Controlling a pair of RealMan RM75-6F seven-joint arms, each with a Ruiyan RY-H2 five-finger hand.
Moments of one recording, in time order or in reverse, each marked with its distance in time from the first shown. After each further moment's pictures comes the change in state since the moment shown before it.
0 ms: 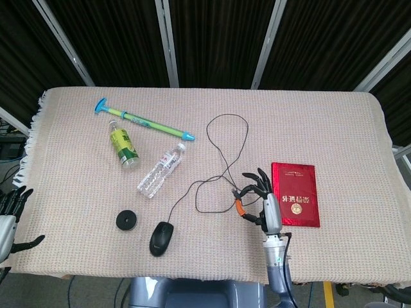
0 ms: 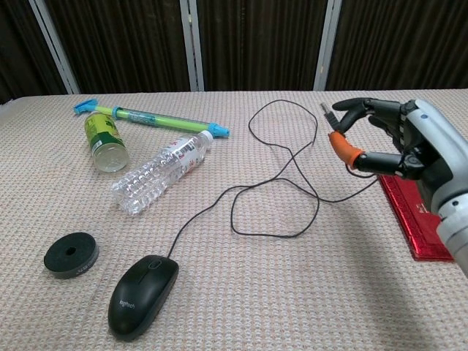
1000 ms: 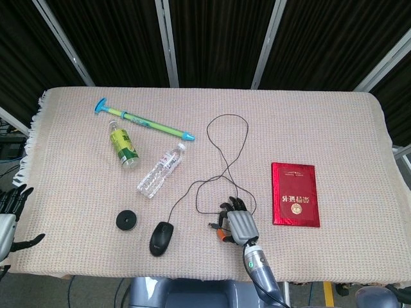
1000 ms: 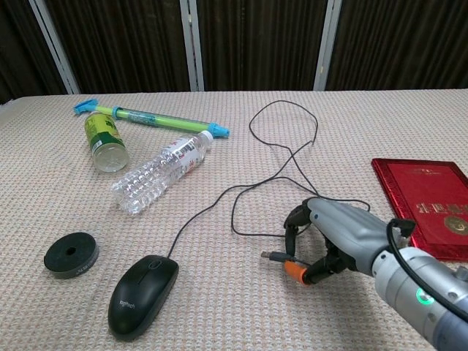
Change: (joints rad) left arm -0.005 -0.002 -0.003 0.017 0.013 0.002 -0.017; right arm 0.143 0.055 -0.061 -0.204 0.422 -0.313 -0.937
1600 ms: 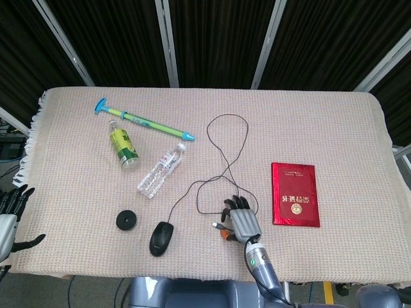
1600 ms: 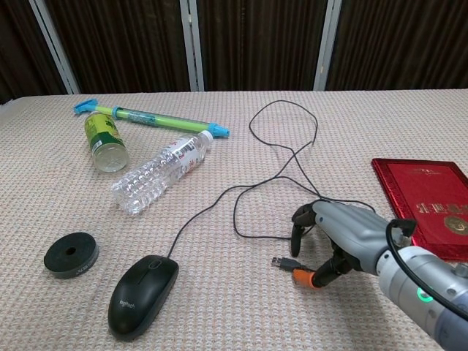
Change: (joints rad) left arm 0.000 0.000 0.002 -0.001 0.007 0.002 0.011; right arm 0.012 0.004 -0.004 0.025 0.055 -0.013 -0.064
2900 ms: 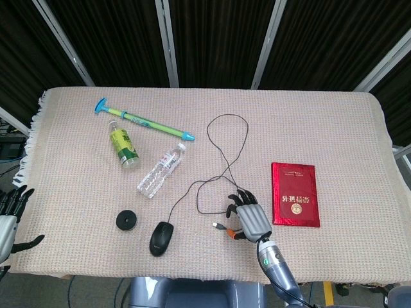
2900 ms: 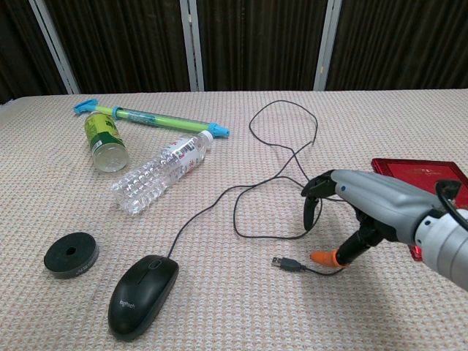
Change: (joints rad) left arm 0.007 -0.006 0.004 0.004 0.013 0.017 0.029; right arm -0.015 0.193 0.012 -0.206 -0.070 -0.027 -0.015
